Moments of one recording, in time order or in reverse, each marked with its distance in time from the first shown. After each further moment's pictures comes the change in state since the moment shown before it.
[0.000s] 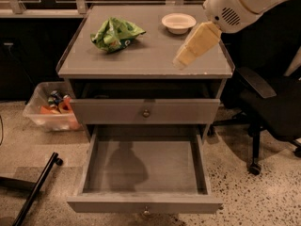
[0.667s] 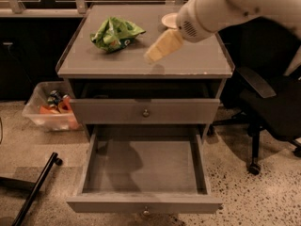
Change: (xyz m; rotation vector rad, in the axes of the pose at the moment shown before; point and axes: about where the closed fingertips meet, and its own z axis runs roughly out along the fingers) arm -0.021 -0.025 0.080 0.079 -0.099 0.174
